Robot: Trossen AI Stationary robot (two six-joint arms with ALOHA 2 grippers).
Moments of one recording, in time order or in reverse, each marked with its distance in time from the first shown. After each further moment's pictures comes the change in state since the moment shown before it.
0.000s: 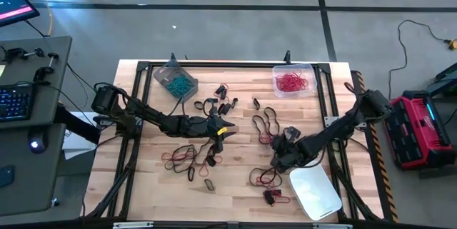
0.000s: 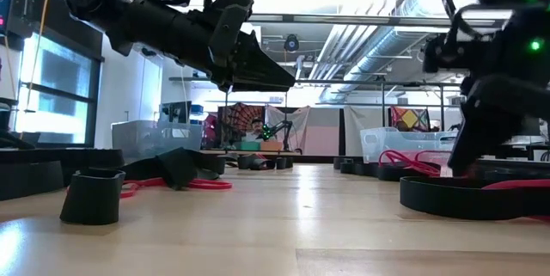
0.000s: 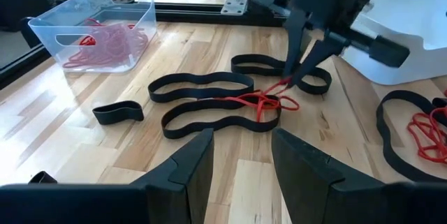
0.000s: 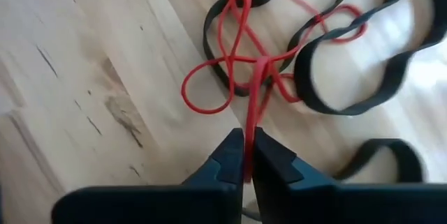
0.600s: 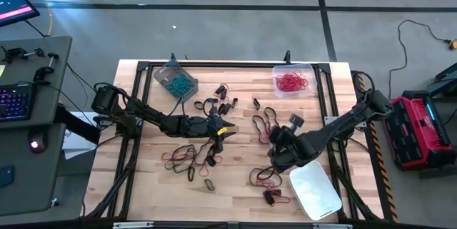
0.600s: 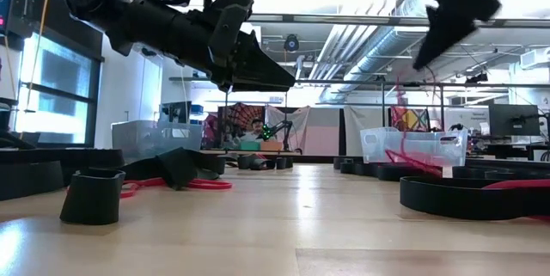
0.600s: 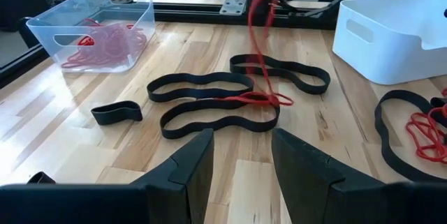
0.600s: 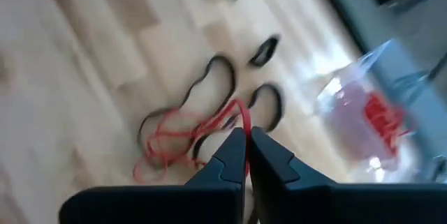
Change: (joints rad) left arm -0.001 0.000 0.000 0.000 0.004 0.000; right arm -0.009 -0.007 0.409 -0.581 0.265 0.004
